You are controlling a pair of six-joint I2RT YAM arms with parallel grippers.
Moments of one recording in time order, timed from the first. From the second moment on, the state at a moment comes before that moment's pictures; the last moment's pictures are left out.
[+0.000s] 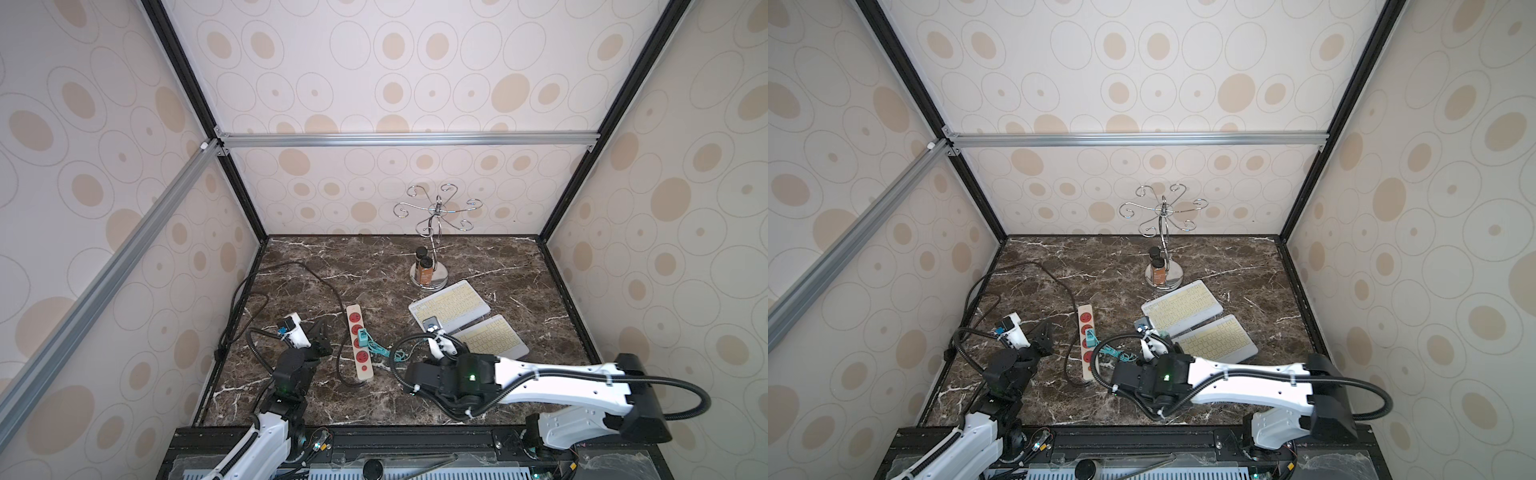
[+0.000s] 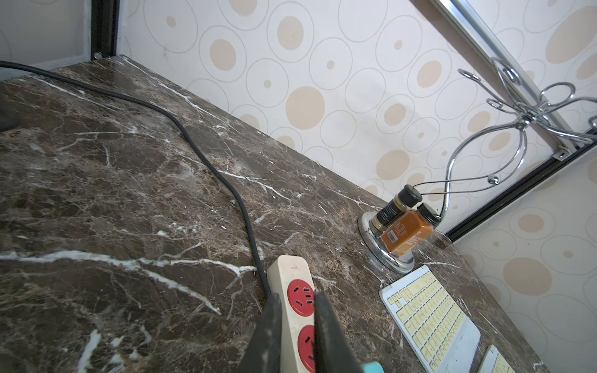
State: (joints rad) left arm -0.27 0.64 0.01 0.52 -0.13 -0.57; right arm 1.38 1.46 1.14 -1.05 0.97 0.85
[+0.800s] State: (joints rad) left arm -0.27 0.62 0.01 0.51 -0.15 -0.57; right arm 1.38 2.08 1.43 -1.00 0.79 0.74
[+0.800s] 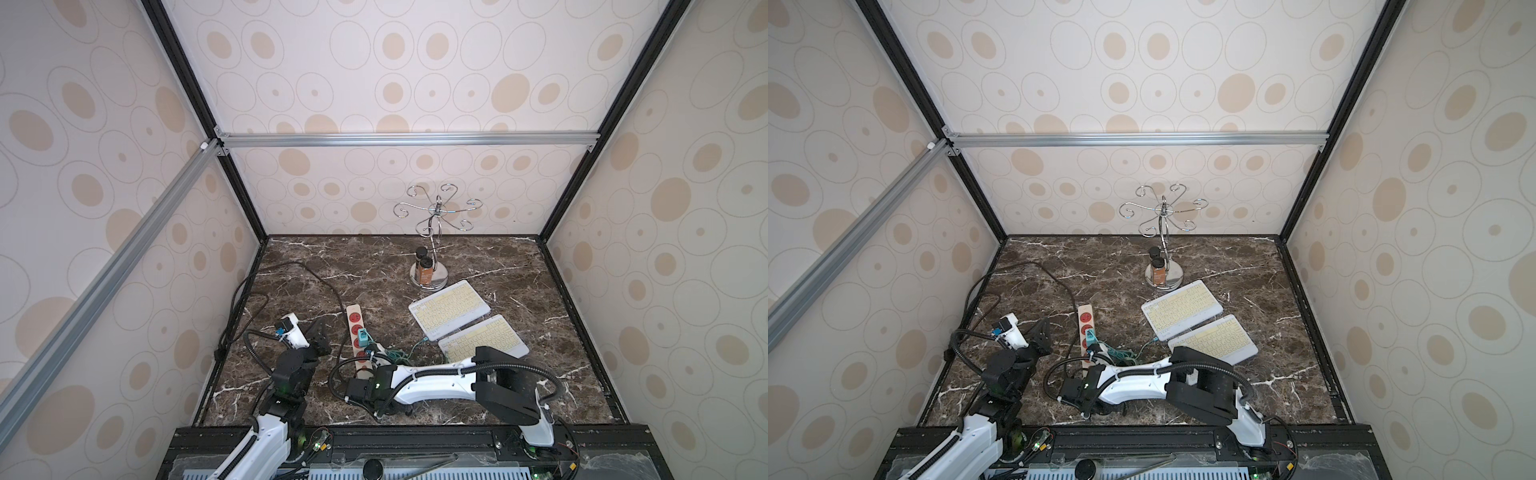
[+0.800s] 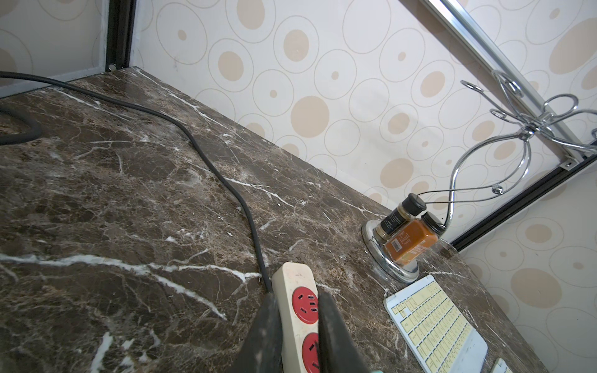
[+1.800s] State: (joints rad) left arm -0.27 0.55 0.01 0.47 -0.16 -0.57; right arm 1.46 2.20 1.58 -1.27 0.73 0.83
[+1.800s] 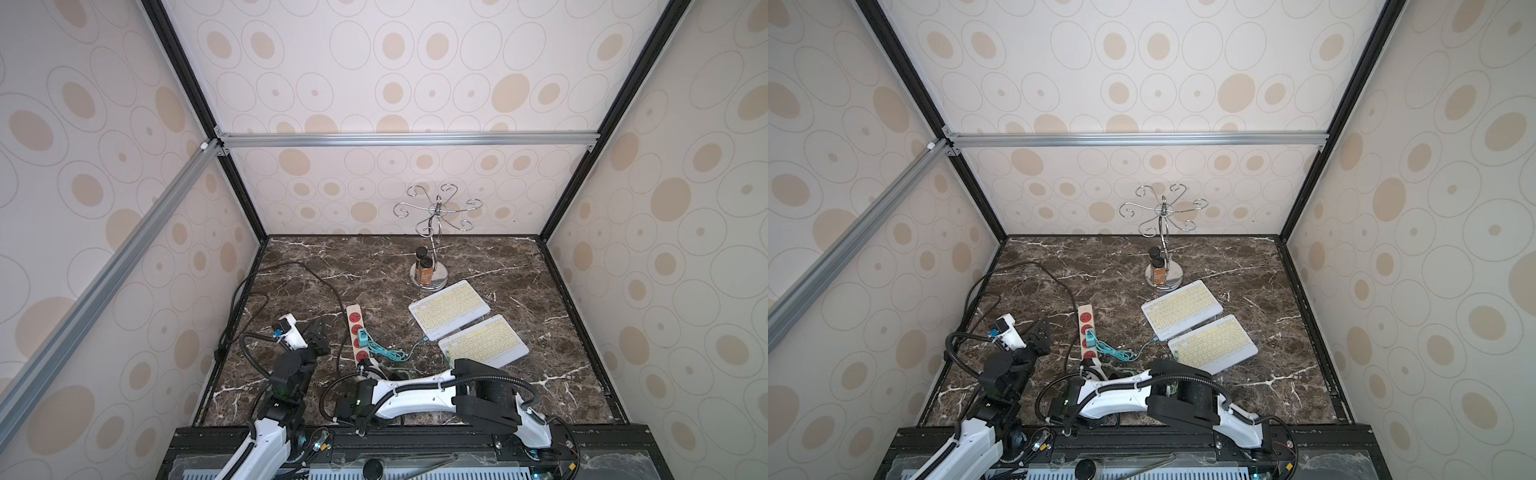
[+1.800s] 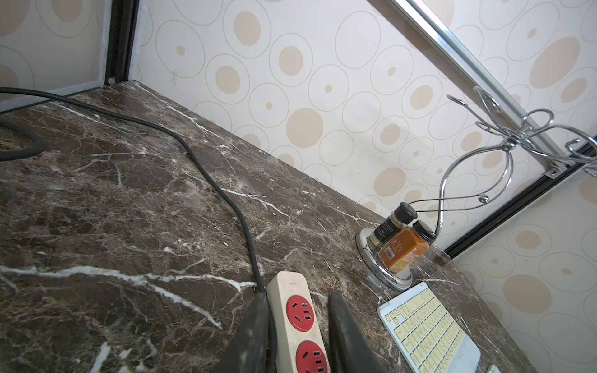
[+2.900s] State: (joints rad) left arm -0.27 0.41 0.17 0.24 0.16 -0.61; right arm 1.41 1.71 1.29 -0.73 0.55 0.73
